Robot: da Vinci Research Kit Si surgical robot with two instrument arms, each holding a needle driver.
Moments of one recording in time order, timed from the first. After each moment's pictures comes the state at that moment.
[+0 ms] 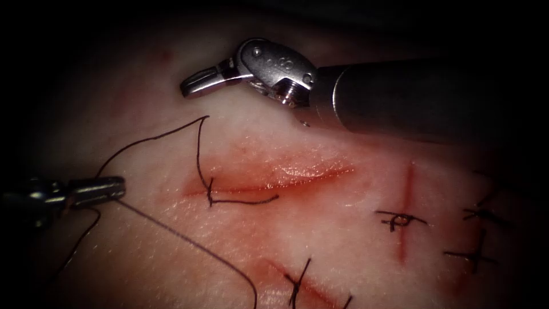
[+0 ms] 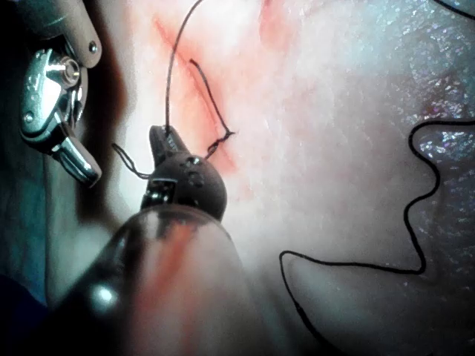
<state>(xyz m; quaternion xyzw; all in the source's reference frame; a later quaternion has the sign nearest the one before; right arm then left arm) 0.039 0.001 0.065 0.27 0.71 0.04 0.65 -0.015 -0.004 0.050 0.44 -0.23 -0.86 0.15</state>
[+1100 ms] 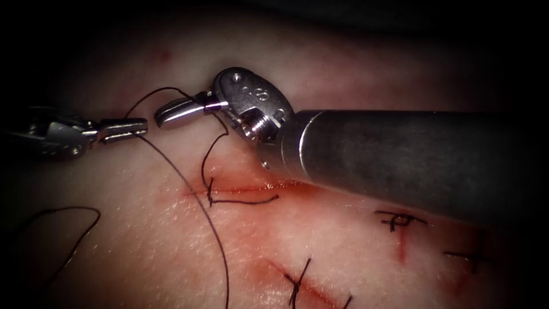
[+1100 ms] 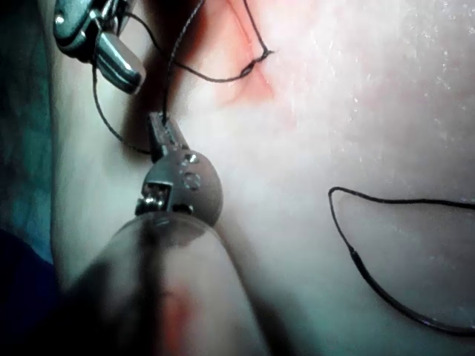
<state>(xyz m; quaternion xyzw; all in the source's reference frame) 0.040 -0.004 0.061 0.37 0.73 0.19 0.54 -0.014 0.001 0.062 0.48 -0.19 -0.84 0.15</state>
